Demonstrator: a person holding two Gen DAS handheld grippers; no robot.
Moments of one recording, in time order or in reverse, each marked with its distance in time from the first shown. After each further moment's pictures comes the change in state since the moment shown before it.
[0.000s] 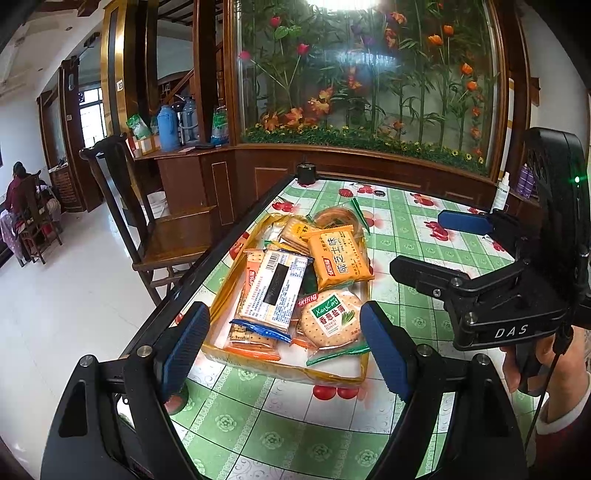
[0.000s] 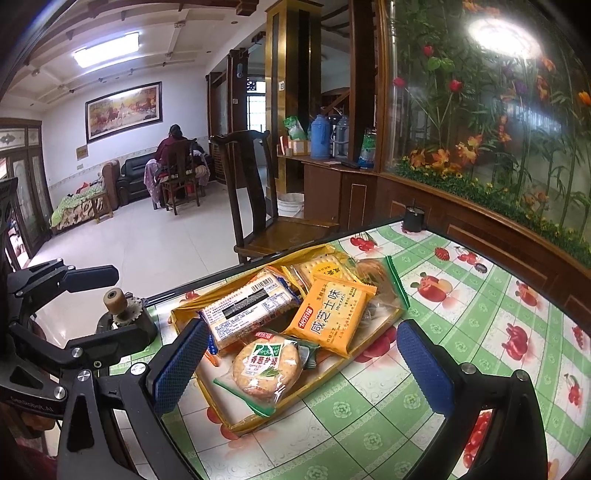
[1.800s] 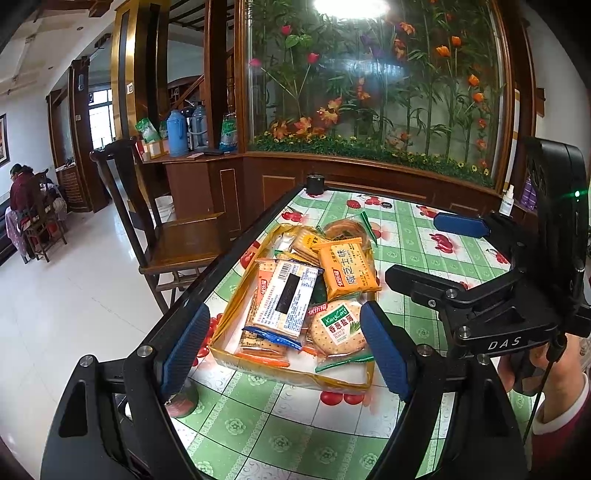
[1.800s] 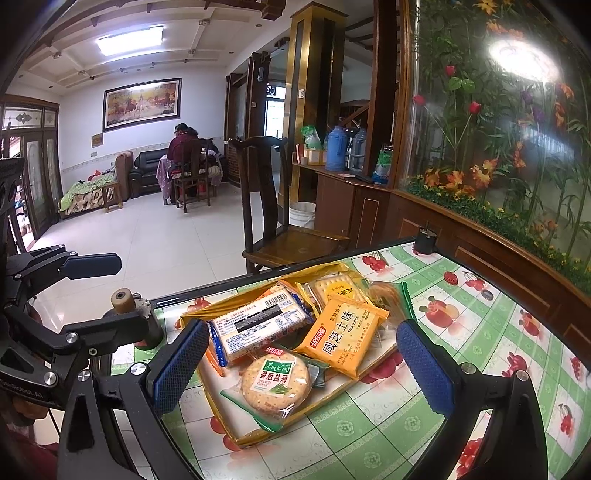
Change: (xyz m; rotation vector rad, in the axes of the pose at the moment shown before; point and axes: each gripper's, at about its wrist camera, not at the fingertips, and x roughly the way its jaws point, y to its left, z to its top) left arm -0.008 0.012 0.003 -0.029 -0.028 0.017; right arm 0.000 0.017 0.010 -0.081 -0.038 0.026
